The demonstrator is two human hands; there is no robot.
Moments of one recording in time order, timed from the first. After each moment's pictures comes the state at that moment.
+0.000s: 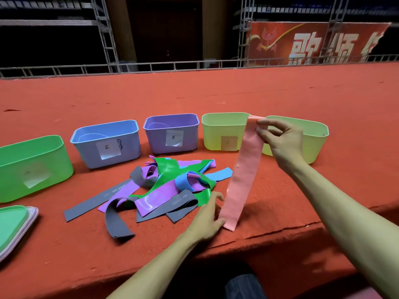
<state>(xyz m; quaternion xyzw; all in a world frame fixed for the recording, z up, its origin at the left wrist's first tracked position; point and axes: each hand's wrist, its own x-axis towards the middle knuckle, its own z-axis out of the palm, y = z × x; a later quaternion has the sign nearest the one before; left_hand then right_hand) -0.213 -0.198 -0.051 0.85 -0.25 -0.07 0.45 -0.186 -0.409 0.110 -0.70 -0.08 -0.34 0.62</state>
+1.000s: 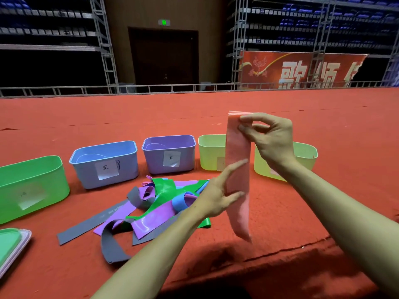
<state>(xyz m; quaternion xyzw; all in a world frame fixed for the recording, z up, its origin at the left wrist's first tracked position) -0.202 -0.223 0.078 0.73 -0.43 0.06 0.52 -0.210 -0.375 0.185 -0.70 -0.23 -0.40 0.54</state>
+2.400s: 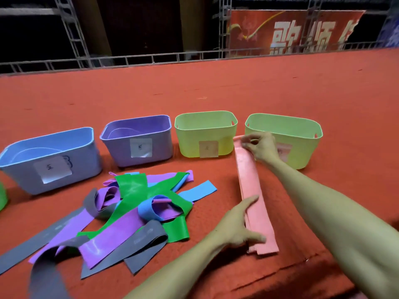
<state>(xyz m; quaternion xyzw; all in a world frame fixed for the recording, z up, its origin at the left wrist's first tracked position) -0.146 -0.331 -0.053 0.79 -0.30 -0.22 0.48 -0.028 -0.511 0.031 -0.86 0.03 -0.27 0.43</state>
